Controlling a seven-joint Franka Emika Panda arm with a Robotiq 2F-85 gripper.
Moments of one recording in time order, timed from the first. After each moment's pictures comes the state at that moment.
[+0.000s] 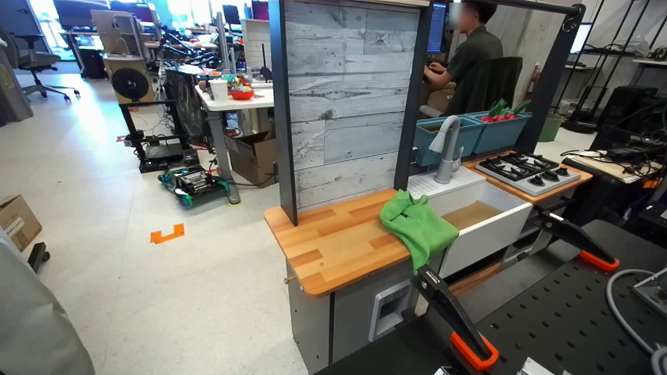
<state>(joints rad) 0.06 -0.40 0.24 -2.34 0.35 1.92 0.60</state>
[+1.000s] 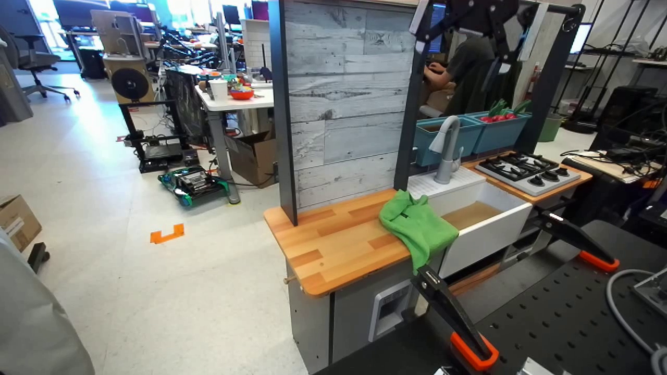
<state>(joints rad) -0.05 -0.03 0.02 -2.41 0.26 2.40 0.51</state>
